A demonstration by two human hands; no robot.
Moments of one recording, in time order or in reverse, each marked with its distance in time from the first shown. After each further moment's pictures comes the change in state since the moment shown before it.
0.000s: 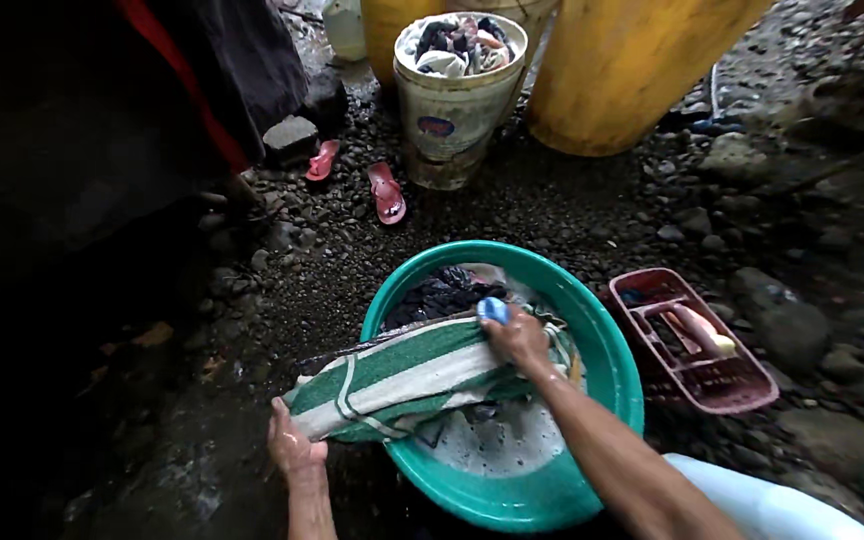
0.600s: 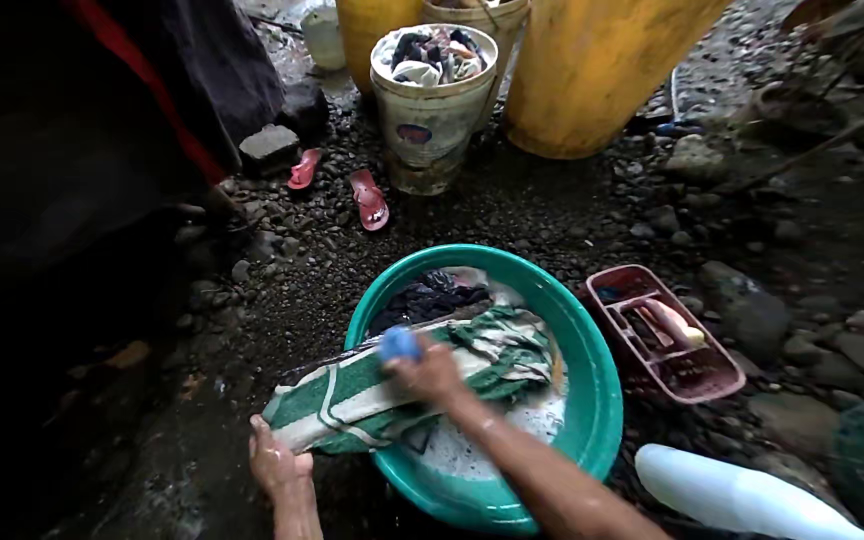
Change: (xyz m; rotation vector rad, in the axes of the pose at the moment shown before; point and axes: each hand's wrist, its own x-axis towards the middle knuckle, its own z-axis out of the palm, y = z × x) left_hand -0.001 -0.007 0.003 0.024 0.004 0.051; right_hand -0.067 -0.059 0.044 0.218 -0.186 -0.291
